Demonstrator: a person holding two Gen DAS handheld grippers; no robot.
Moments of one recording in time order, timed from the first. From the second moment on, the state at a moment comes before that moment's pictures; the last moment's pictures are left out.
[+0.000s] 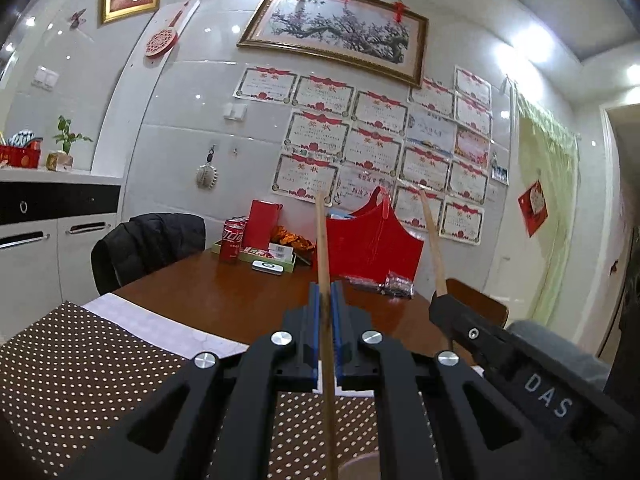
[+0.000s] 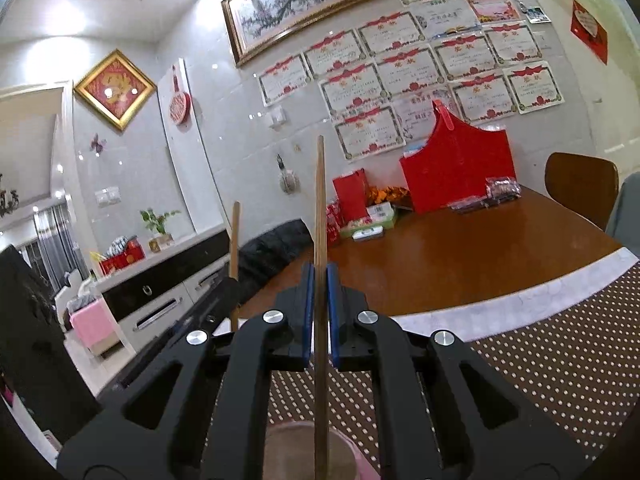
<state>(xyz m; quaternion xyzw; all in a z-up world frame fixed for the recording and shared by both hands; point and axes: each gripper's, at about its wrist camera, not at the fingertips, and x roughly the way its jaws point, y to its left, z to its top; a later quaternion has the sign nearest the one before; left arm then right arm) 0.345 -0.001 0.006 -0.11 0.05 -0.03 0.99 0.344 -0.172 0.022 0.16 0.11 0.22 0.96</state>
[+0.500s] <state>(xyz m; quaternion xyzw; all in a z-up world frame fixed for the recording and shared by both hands) 0.317 -0.011 -0.026 -0.03 0.09 -0.05 0.99 0.324 -0.166 -0.014 0.12 0.19 0.23 0.95</state>
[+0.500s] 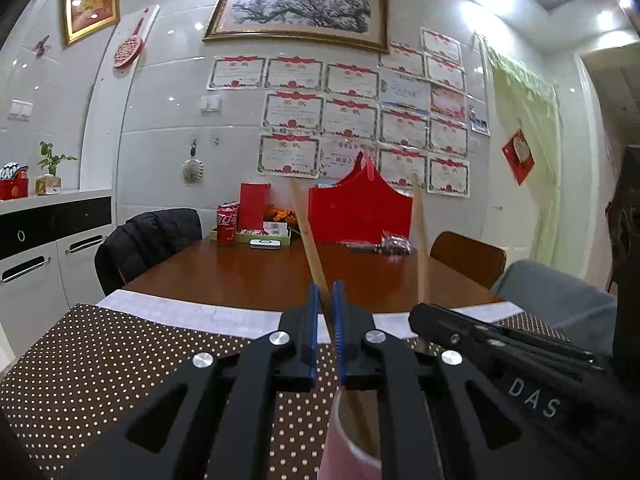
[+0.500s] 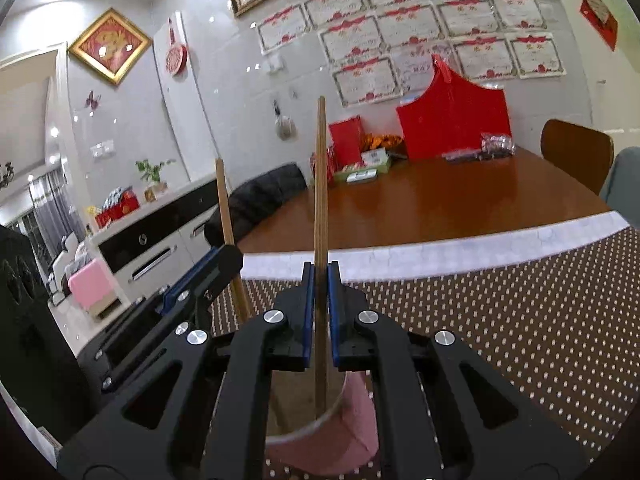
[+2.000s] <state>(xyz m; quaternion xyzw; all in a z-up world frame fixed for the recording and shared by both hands) 0.148 0.010 0.005 0.01 0.18 -0.05 0.98 0.152 -0.191 0.021 0.08 0.20 0.14 0.97</state>
